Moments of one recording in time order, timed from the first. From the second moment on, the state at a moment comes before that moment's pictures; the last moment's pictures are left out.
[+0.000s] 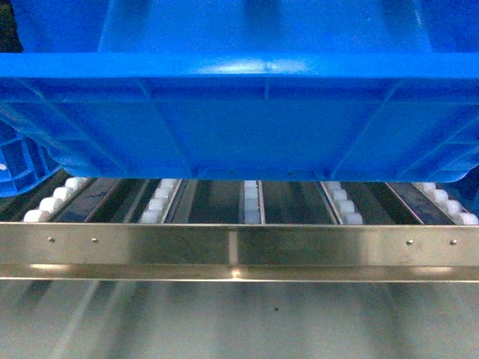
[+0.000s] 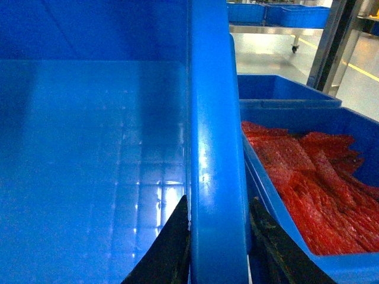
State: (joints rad) left arm -0.19 1.38 0.79 0.57 -0.23 -0.01; right arm 0.20 1.35 0.77 0.54 0.26 0.02
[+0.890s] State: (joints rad) left arm -0.19 1.38 0.79 0.57 -0.23 -0.02; right arm 0.20 1.35 0.77 0.53 0.26 0.02
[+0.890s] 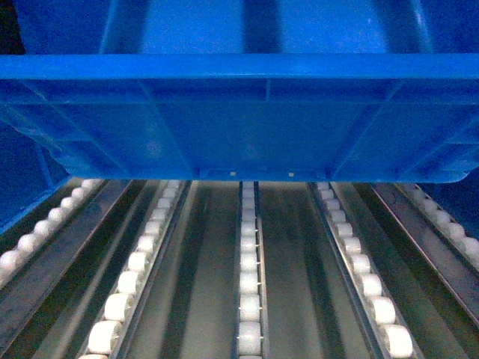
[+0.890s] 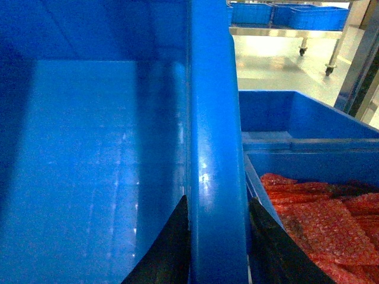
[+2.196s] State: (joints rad) left arm -0.18 1.38 0.79 0.57 -0.23 -0.02; right arm 0.20 1.35 0.77 0.54 0.26 0.02
